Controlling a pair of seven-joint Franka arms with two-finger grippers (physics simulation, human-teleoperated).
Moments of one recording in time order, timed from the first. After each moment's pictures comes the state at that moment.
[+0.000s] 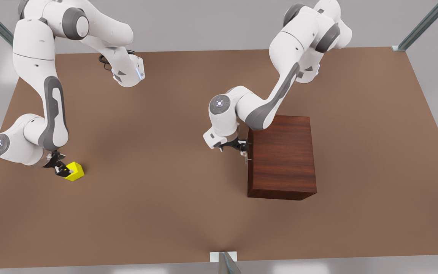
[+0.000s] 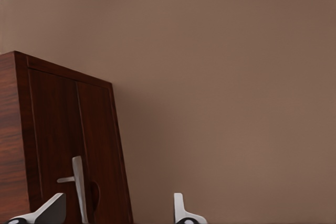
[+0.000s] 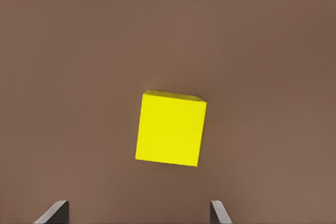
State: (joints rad) left arm -0.69 0.68 -0.10 -1.25 0.31 1.89 -0.58; right arm -0.07 0.42 -0.24 -1.89 0.19 2.19 0.54
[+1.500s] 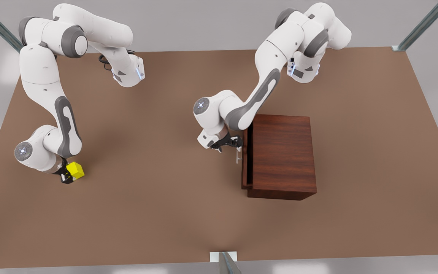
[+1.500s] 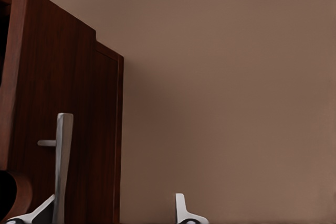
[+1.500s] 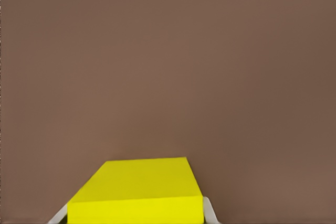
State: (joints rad) left arm -0.77 0.77 -0.10 -1.28 0.48 1.88 -0.91; right arm -0.15 0.60 -0.18 -1.91 0.11 2.49 0.71
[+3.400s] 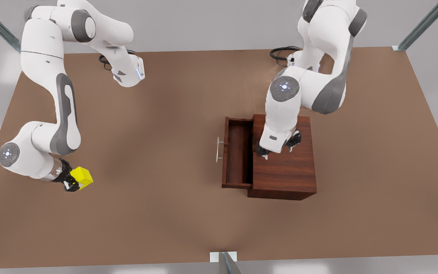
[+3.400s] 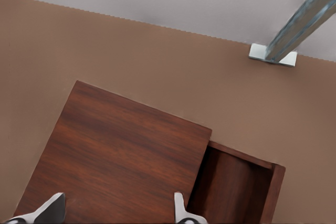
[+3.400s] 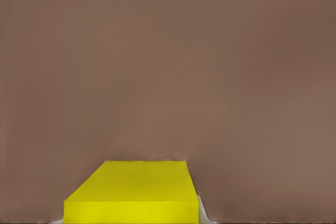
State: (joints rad) left arm -0.33 0.45 -0.10 -1.17 0.22 1.67 -0.81; right arm 0.01 0.45 -0.13 -1.63 0.14 2.05 0.84
